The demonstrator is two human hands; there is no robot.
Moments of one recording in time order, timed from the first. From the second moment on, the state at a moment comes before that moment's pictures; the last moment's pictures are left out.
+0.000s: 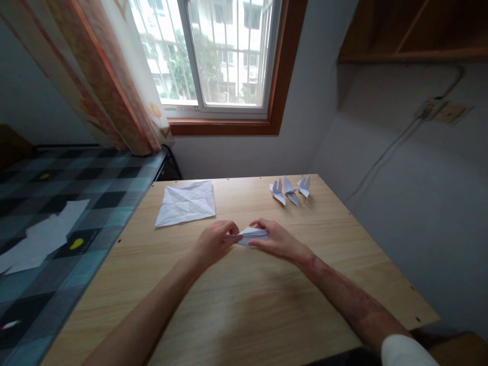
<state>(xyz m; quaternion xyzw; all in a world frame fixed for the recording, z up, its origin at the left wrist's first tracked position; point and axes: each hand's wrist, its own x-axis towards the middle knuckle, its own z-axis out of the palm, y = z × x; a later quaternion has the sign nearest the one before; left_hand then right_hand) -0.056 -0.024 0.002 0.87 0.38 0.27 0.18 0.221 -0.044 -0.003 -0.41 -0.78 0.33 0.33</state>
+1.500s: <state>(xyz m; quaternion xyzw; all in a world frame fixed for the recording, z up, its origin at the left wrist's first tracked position) -0.042 -0.024 -0.018 0.86 0.39 0.27 0.15 0.220 -0.028 -0.031 -0.38 -0.86 0.16 0.31</state>
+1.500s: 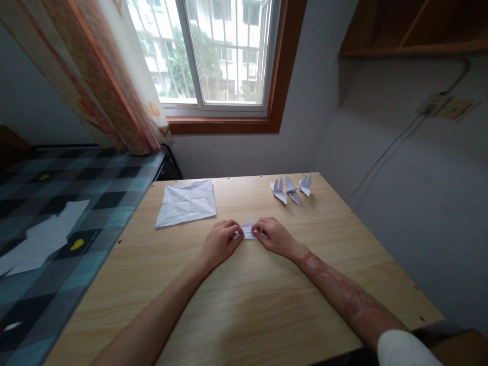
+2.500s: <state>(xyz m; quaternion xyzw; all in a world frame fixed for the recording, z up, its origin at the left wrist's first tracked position) -0.045 -0.028 -0.018 0.91 0.32 0.24 0.08 0.223 -0.031 -0.029 -0.34 -0.89 0.08 0.29</state>
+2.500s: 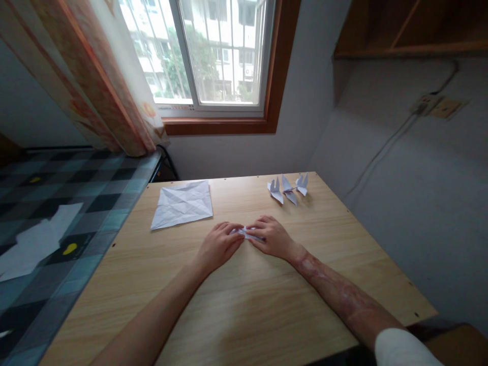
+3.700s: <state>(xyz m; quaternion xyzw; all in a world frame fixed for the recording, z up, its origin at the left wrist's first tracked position) -0.036 -0.021 -0.024 0.84 0.40 0.30 0.21 0.214 -0.025 -0.035 -0.39 -0.82 0.17 0.38</state>
